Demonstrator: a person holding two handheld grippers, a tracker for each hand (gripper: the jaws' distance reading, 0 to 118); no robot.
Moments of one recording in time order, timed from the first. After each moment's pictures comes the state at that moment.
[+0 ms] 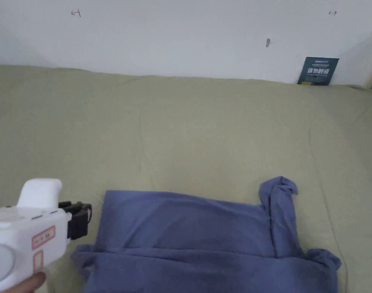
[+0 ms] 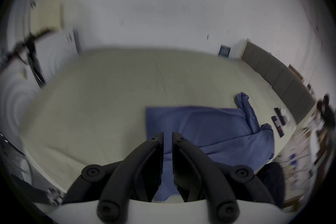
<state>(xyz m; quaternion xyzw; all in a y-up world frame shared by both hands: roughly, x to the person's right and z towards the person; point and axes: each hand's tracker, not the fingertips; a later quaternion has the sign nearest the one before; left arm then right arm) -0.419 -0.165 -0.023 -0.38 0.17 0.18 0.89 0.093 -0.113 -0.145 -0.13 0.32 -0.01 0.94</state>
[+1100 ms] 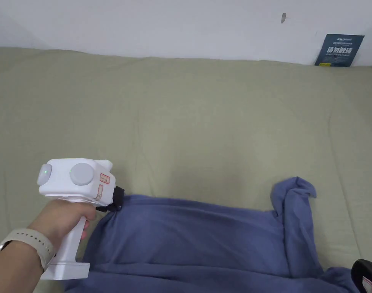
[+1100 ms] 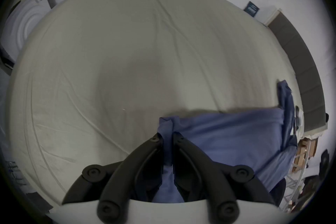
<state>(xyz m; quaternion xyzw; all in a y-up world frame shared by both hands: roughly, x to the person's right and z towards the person) -0.509 -0.291 -0.204 -0.54 0.15 0.23 0.80 0.059 -0.171 -0.207 -0.24 0.34 0.01 0.91</state>
